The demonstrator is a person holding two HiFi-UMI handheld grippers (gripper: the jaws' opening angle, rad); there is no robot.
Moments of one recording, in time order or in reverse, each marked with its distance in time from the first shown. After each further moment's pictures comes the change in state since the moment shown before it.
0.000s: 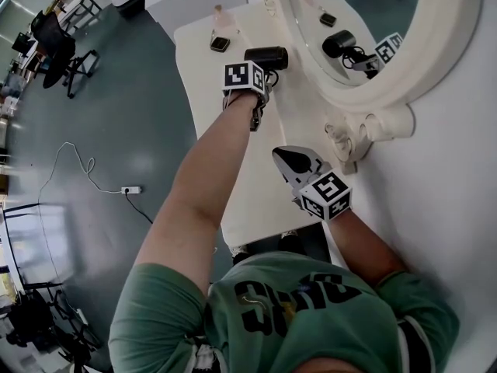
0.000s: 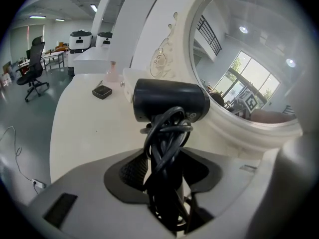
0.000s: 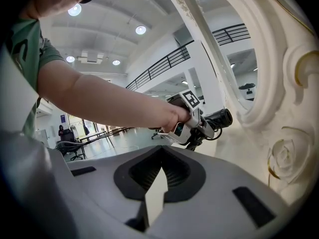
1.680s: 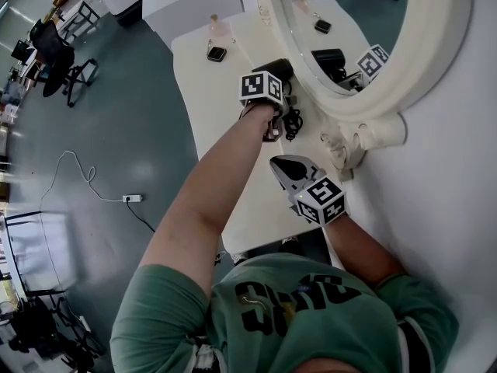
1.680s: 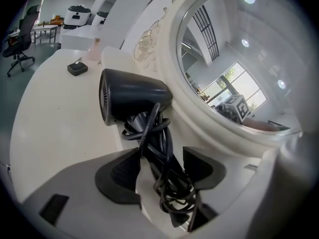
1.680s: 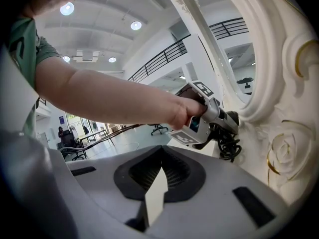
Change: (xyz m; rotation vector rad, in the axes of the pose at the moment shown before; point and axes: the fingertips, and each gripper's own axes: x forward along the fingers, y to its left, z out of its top) left arm 0.037 -0.077 -0.018 -0.103 0.078 -0.207; right arm 0.002 -0.007 -0.009 0.038 0.061 -0.008
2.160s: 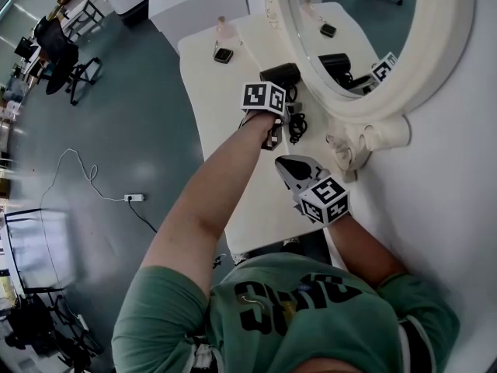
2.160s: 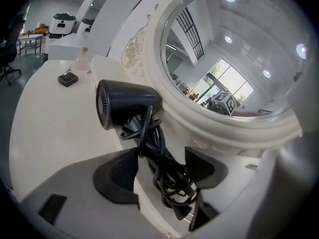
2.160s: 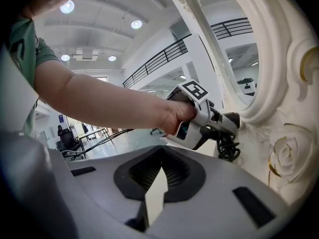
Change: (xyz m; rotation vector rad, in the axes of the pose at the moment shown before) left arm -0.016 -0.007 -0.006 0.142 -0.037 -0.075; right arm 0.004 0.001 0.001 -0.012 0.009 -0.010
